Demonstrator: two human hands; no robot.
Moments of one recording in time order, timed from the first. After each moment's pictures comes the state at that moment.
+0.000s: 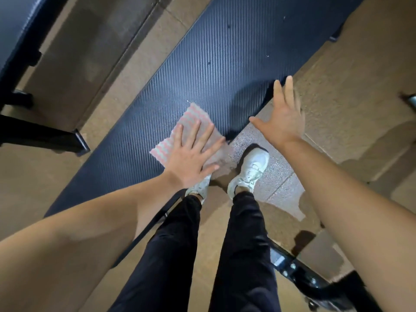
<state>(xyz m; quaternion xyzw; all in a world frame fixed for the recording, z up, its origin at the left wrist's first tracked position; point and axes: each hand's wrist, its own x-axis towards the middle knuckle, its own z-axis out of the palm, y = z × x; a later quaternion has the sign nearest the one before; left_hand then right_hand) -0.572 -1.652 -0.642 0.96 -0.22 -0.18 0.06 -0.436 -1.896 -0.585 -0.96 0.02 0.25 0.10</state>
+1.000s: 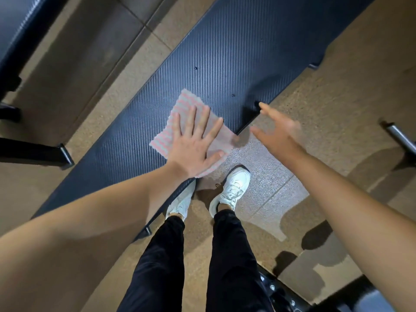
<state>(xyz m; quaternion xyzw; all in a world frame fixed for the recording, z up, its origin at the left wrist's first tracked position) -0.441 -1.735 -0.630 0.97 -0.13 -0.20 0.07 -0.357 -1.974 -0.575 -0.92 0.01 0.26 0.28</state>
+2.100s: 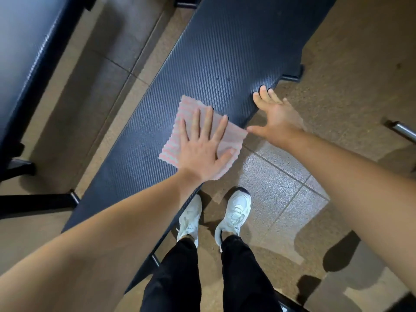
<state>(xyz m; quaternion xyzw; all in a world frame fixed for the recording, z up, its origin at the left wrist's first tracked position) -0.339 -1.820 -0.635 0.98 -0.11 -0.18 0.05 -0.243 -2.035 -0.593 -0.93 -0.09 0.32 0.14</state>
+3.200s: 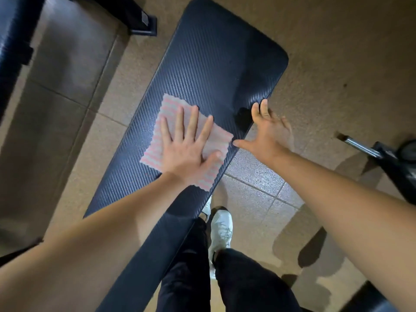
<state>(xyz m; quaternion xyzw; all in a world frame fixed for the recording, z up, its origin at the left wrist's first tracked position) -0.177 -1.848 -0.634 0.97 -0.17 -0.19 0.06 -0.139 -2.069 -0.590 -0.95 0.04 0.30 0.05</state>
